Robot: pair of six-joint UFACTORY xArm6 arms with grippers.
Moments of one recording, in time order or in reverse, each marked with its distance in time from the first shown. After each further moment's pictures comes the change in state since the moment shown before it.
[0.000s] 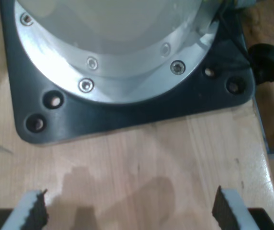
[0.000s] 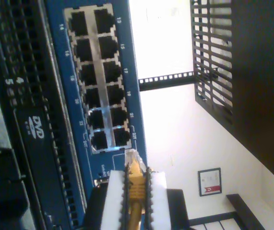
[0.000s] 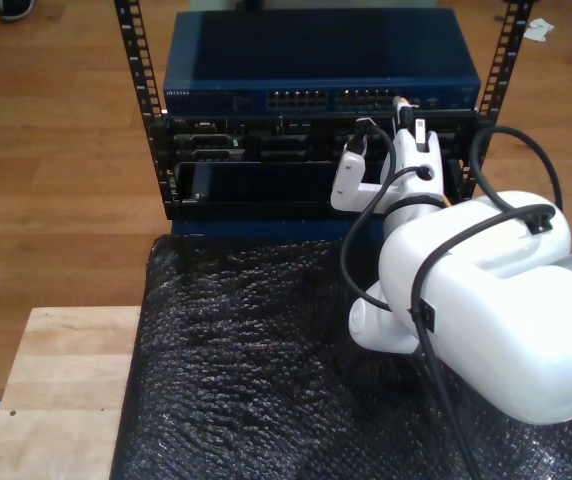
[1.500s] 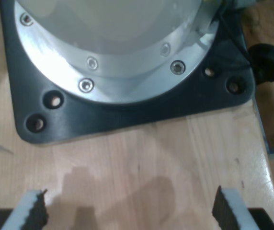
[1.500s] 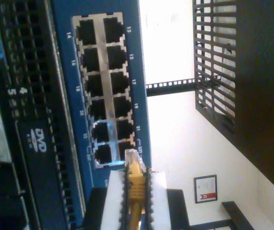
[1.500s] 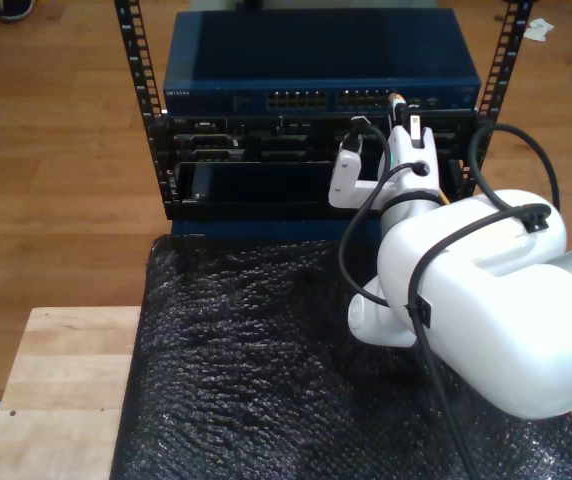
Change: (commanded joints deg) left arm 0.0 0.1 0.0 0.0 0.0 0.0; right arm -0.4 1.8 -2.7 -1.1 0.5 -1.1
